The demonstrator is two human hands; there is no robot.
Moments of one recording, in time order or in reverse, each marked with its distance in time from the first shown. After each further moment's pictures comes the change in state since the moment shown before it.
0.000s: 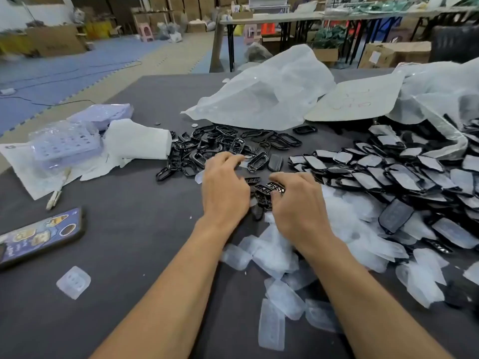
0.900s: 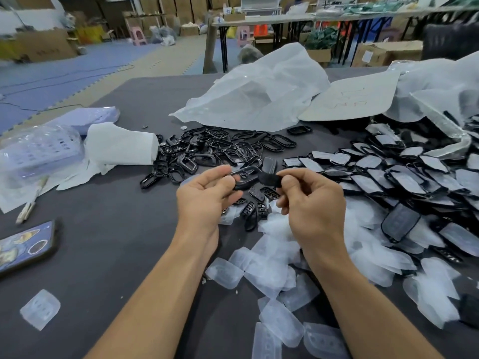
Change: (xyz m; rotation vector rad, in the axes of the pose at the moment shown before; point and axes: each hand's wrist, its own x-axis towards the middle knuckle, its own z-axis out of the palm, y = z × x) left_hand -0.010 0.008 -0.021 -1.101 -0.053 -0.611; right_hand 0.000 0.008 -0.008 0.756 0.240 0.196
